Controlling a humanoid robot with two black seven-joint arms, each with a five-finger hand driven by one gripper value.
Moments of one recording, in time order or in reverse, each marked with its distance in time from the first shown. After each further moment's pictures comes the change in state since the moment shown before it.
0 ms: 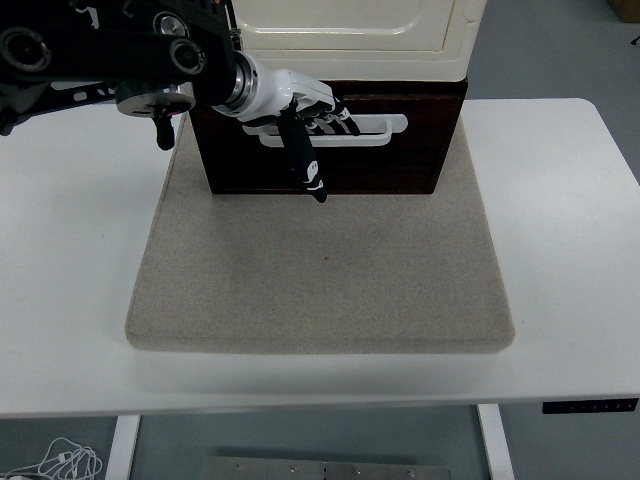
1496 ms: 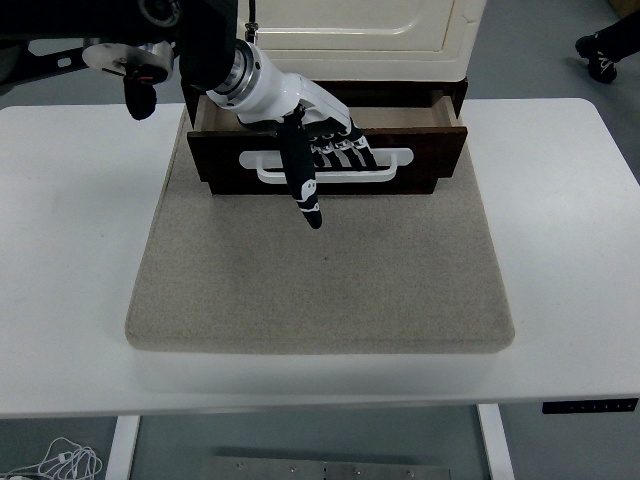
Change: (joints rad) left arm -0.059 0.034 -0.048 -0.011 -0.005 -0.302 0.001; right arm 0.000 0.000 0.000 0.000 0.000 0.000 0.000
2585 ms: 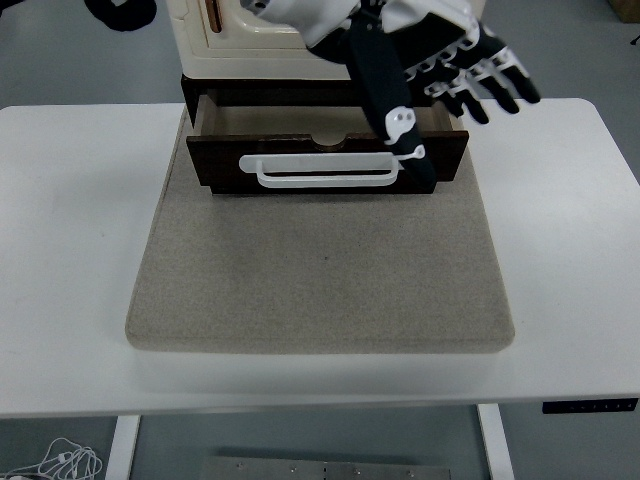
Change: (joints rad) left arm 0.008 0.075 -0.412 0.019 -0.113 -0.149 -0.158; right arm 0.000 0.000 0.000 0.000 0.000 0.000 0.000
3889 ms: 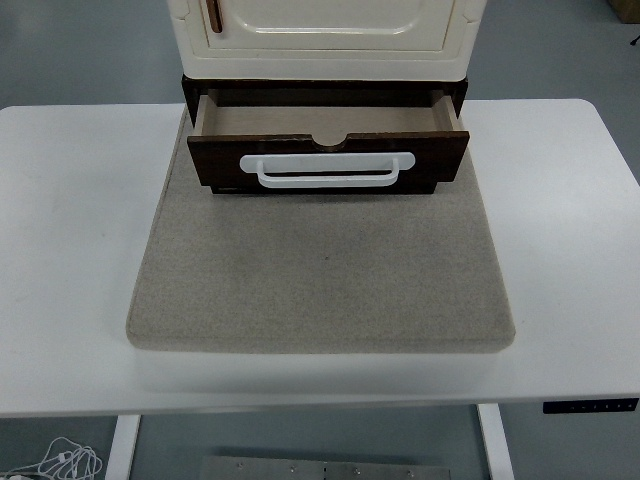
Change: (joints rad) left arm 0.352 -0.003 -0.776 1.067 -0.162 0.442 -0.108; right arm 0.000 0.000 0.000 0.000 0.000 0.000 0.000
